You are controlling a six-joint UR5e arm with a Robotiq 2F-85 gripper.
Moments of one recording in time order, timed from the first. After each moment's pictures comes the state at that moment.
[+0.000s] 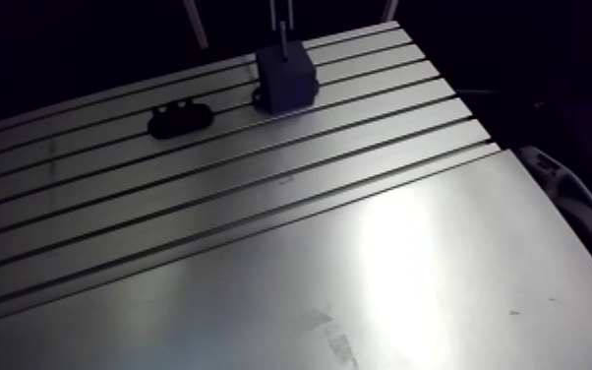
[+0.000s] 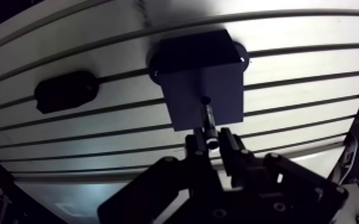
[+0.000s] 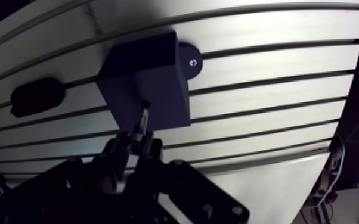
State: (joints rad) arm -0.37 -0.91 1.19 -1.46 -1.62 -1.73
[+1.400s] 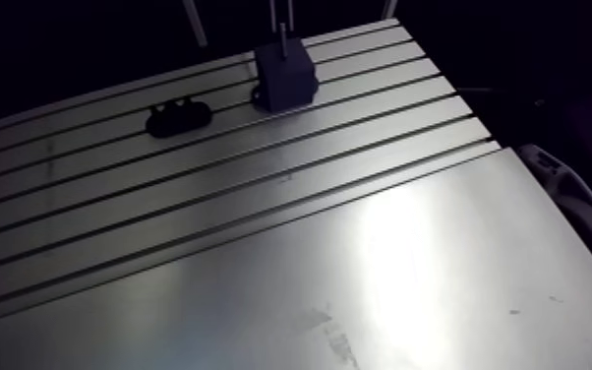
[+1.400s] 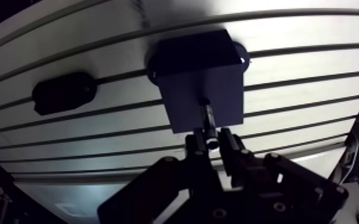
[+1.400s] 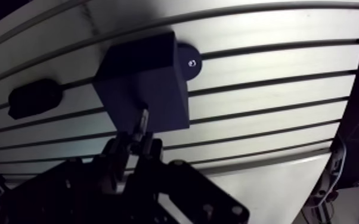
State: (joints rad) arm -0.37 -0.91 1.19 -1.46 -1.62 -1.72
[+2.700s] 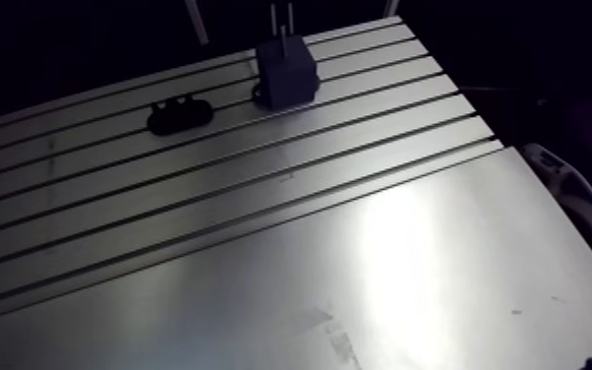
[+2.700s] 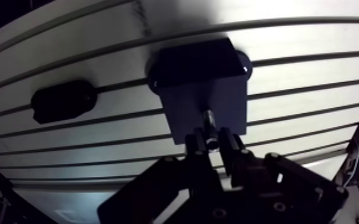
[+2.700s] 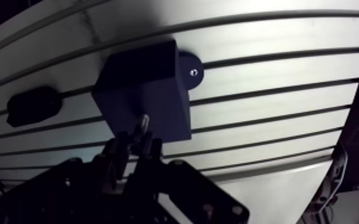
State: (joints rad) arm -0.36 -0.90 1.22 -1.50 -1.62 -1.72
